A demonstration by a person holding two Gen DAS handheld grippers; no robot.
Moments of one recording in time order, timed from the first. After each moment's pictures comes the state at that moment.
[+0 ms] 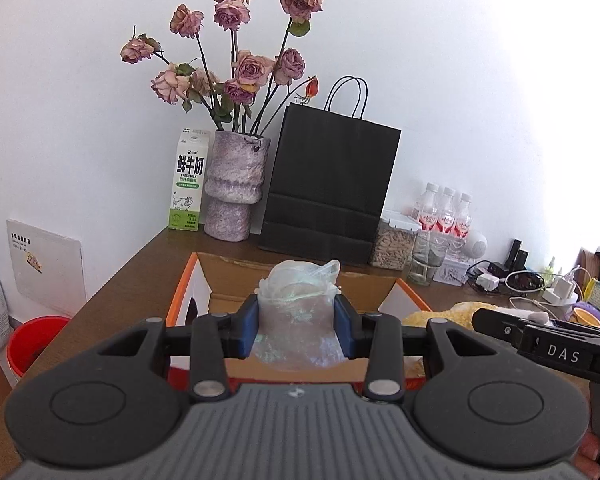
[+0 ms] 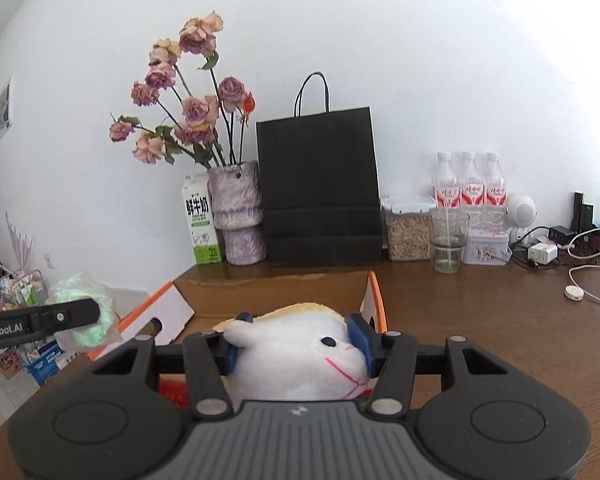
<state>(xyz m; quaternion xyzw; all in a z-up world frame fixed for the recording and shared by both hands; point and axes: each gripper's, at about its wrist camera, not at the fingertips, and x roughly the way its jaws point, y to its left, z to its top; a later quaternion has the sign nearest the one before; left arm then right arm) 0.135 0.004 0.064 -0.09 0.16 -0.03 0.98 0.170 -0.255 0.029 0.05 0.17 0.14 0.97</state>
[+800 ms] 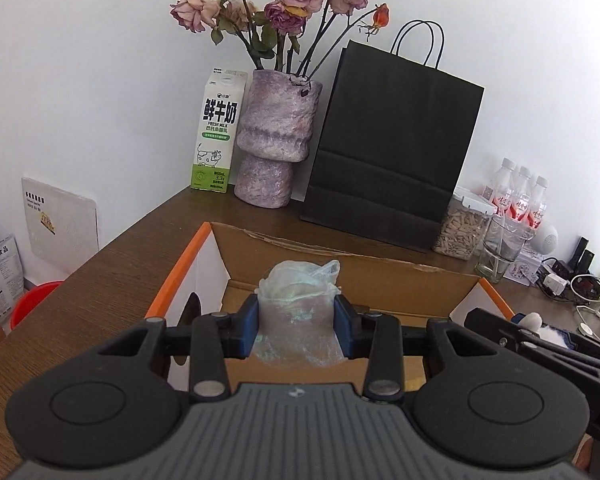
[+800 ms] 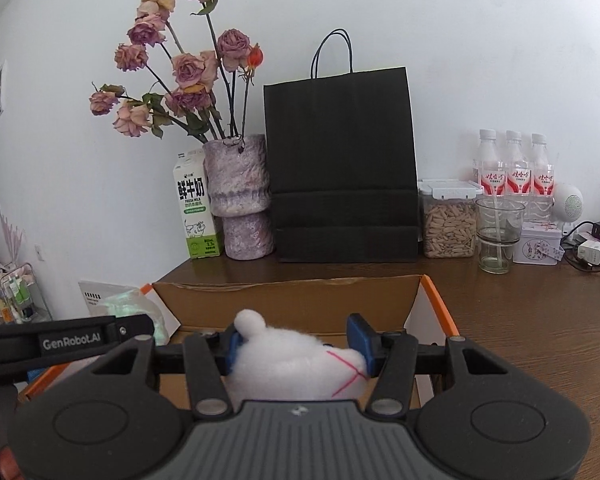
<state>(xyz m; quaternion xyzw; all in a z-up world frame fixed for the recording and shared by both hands) 0.258 0.017 0.012 -0.11 0.22 0.04 0.97 0.275 -0.196 -0.028 0.03 0.19 0.15 0.97</state>
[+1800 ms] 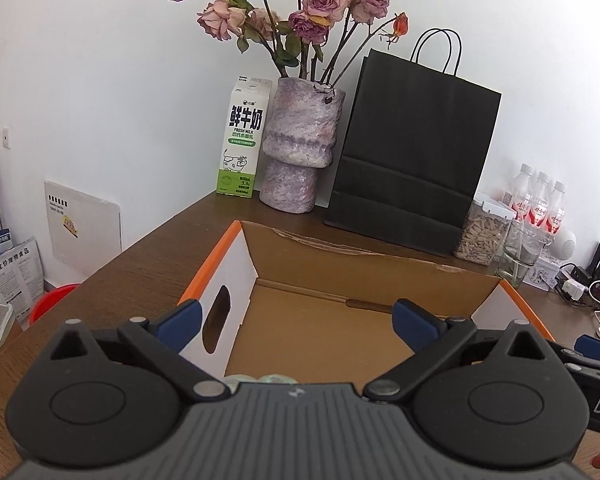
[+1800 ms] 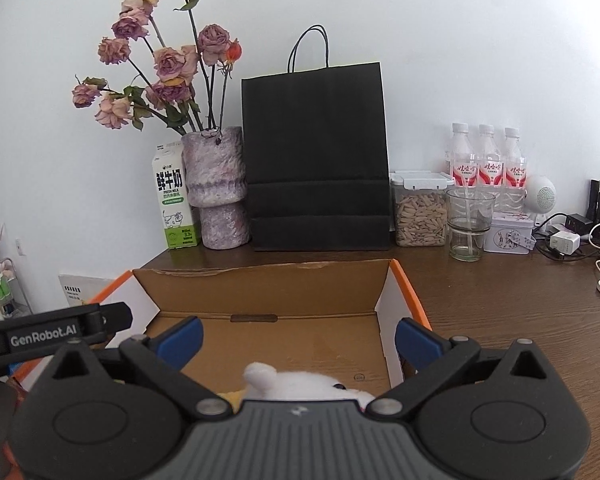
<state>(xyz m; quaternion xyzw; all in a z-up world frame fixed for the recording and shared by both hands) 0.243 0.020 0.008 -0.11 0.21 0.07 0.97 0.256 -0.209 -0.027 0.04 0.20 0.11 0.97</state>
